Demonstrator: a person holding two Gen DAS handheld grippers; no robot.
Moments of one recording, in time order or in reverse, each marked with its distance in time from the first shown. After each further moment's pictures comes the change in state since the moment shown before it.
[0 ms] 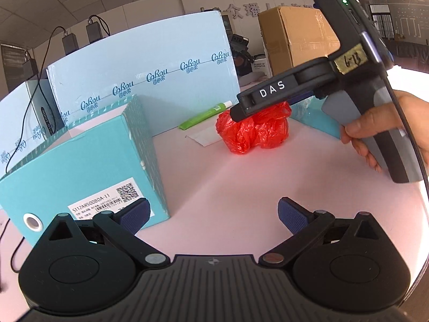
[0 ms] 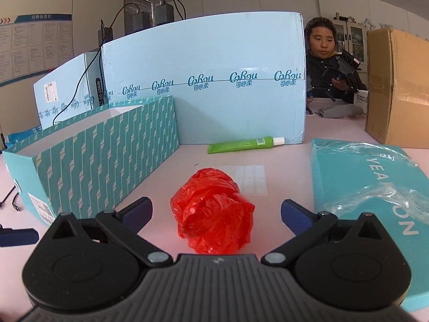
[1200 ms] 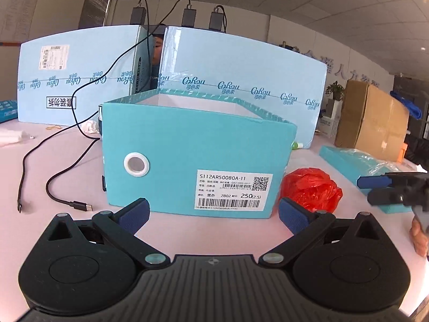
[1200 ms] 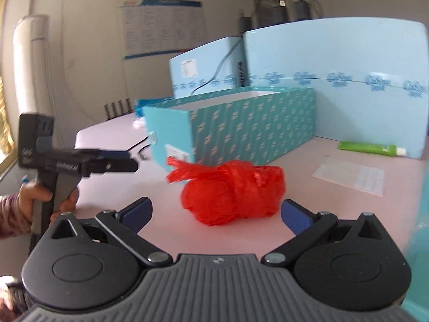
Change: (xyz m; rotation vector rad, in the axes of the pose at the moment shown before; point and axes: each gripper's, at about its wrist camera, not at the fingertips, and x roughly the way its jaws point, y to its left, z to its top) left arm -0.030 0.117 -0.045 -0.478 -0.065 0.067; right arm -0.042 -0.005 -0.024 -0.121 0.040 0.515
